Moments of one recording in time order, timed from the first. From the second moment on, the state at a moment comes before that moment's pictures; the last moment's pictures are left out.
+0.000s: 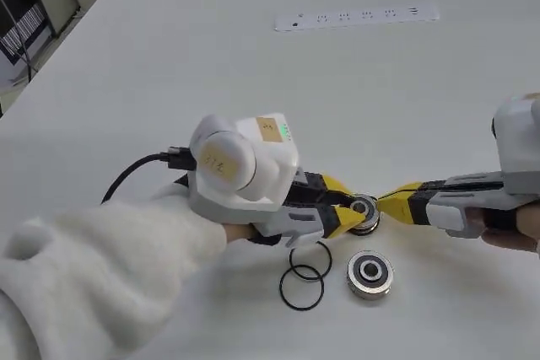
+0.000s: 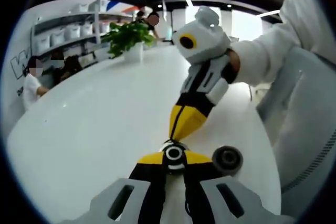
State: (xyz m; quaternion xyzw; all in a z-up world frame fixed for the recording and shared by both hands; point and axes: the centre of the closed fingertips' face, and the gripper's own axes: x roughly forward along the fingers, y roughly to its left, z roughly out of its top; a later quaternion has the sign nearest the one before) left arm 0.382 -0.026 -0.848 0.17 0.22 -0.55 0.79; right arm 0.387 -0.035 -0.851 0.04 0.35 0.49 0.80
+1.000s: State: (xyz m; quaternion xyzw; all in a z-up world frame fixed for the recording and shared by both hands) left arm 0.381 -0.026 -0.847 0.17 0.22 -0.55 0.79; right arm 0.378 -0.022 -0.842 0.05 0.35 0.51 0.79
